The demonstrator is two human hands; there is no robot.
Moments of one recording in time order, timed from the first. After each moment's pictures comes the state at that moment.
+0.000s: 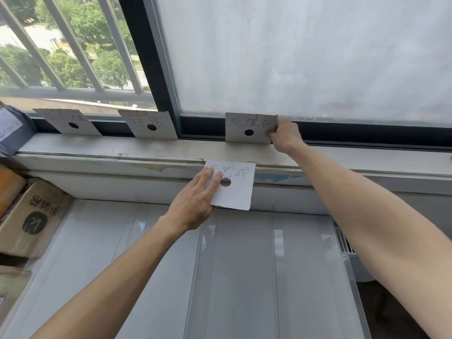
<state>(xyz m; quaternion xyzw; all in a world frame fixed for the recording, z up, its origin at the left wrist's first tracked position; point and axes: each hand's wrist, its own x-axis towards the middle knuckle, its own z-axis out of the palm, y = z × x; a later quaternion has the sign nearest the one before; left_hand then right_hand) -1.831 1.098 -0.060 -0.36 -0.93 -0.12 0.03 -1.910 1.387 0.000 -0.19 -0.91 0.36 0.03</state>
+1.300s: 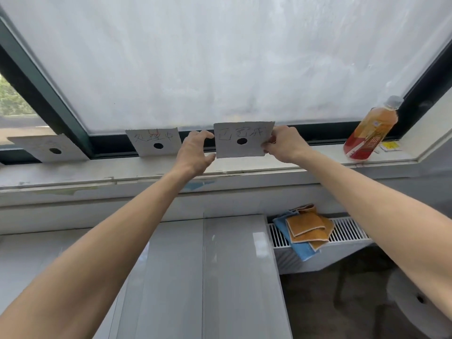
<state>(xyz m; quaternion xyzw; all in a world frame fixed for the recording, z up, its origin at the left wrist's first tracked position) -1.867 1.362 0.009 -0.24 -0.92 -0.32 -0.01 -1.769 1.588 0.060 -0.16 -0.94 0.30 0.01</state>
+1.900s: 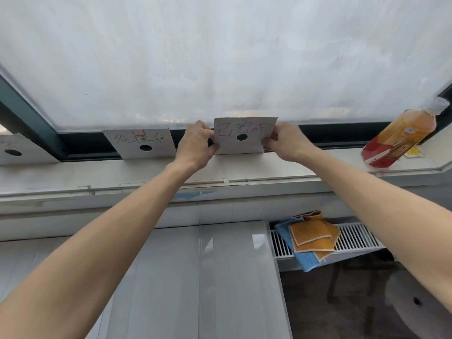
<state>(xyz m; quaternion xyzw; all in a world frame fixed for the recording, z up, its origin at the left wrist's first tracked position) -1.937 1.394 -0.026 -0.28 -0.91 -0.30 -0.01 -1.841 1.615 0.017 -0.16 -0.94 0.31 -0.01</state>
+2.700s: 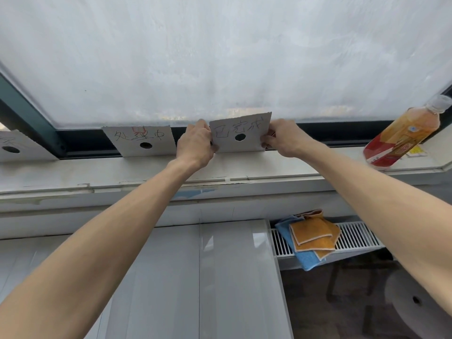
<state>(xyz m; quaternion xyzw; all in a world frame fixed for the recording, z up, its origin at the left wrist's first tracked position) -1.940 1.400 -0.029 -0.25 -0.95 -0.20 0.00 -1.850 1.617 0.017 -0.12 -0.95 0.30 -0.05</state>
